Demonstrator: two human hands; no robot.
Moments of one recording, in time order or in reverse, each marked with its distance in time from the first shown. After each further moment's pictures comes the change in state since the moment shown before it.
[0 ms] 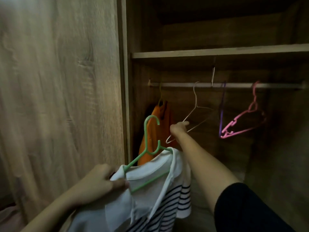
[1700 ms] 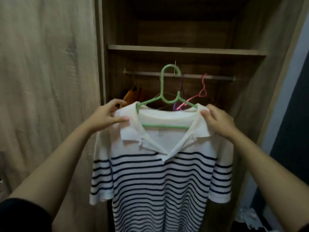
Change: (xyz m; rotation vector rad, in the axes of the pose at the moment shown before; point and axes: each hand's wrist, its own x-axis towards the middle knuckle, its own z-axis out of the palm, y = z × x) left_hand 0.004 0.077 -0.011 -0.275 0.240 0.457; right_hand -0.145 0.063 -0.300 -0.673 0.137 -0.787
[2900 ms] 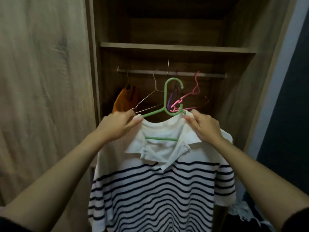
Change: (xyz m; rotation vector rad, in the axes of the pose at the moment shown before) left_hand -0.006 0.049 0.046 0.523 0.061 0.054; right_hand -0.023 -0.011 0.026 -0.178 0.050 -0.055
